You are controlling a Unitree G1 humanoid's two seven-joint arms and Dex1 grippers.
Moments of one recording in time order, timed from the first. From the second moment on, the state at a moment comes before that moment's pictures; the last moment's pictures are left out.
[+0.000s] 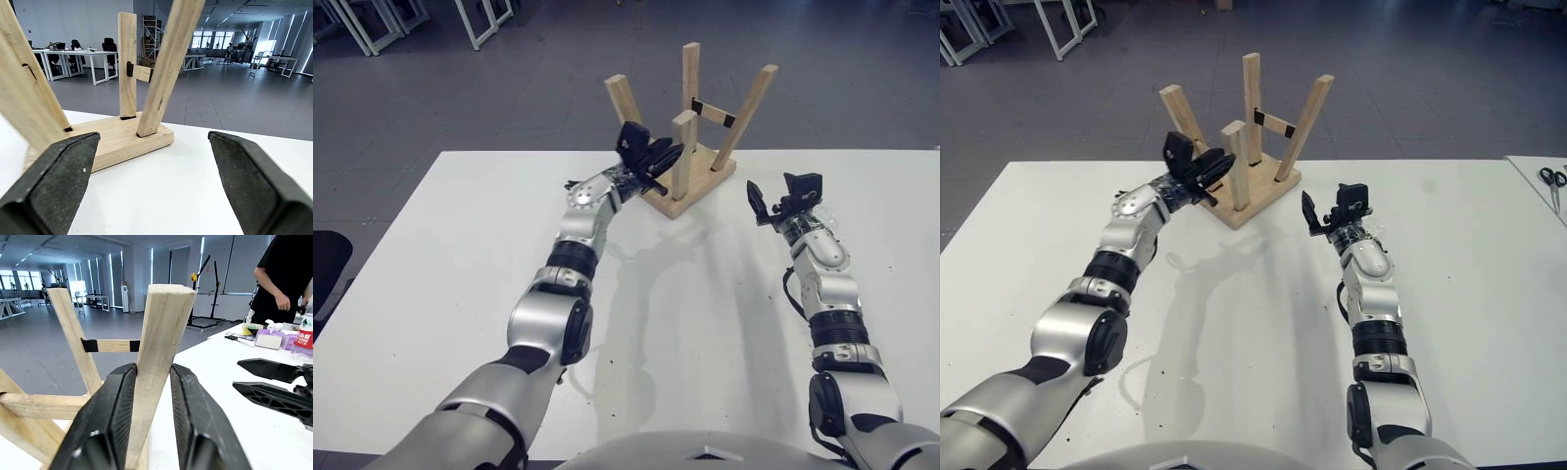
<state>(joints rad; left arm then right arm) -0.82 0.09 0.10 0.79 -0.20 -0.07 -0.75 -0.48 -0.25 -0.15 0.48 0.16 -0.05 0.33</state>
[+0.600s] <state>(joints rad) 0.02 1.03 0.40 -0.28 -0.93 0.84 -1.41 -0.22 -0.73 -0.19 0.00 0.66 0.58 1.13</state>
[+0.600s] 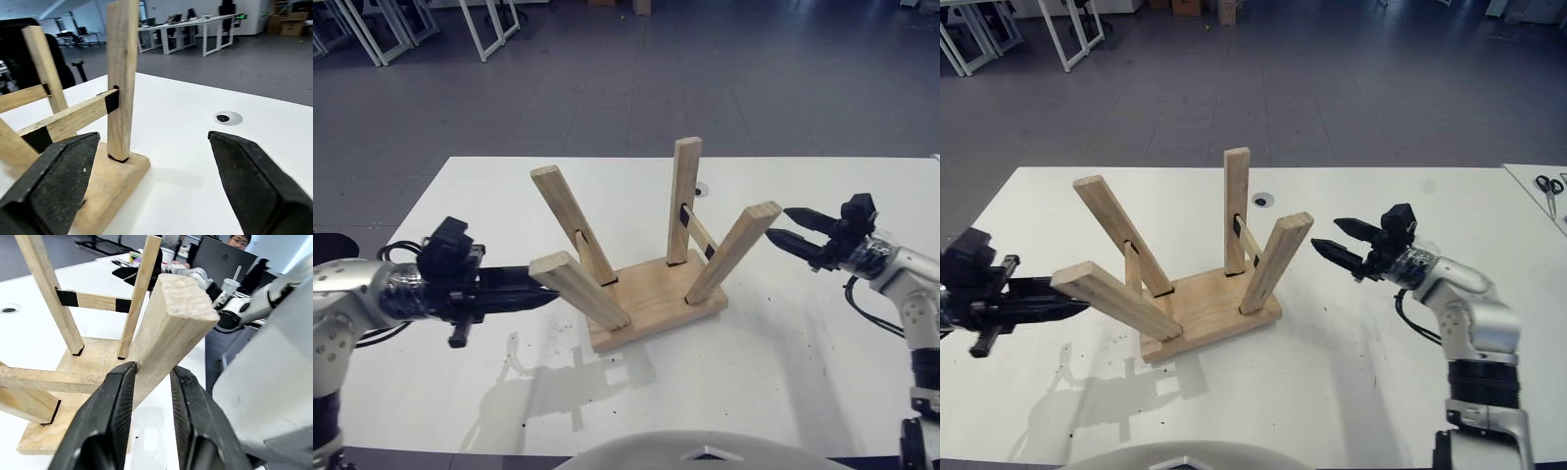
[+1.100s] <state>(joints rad) -0.21 1.03 0.11 -0.09 -0.73 0.56 -1.43 -0.48 -0.75 0.01 0.11 0.59 0.58 1.34</state>
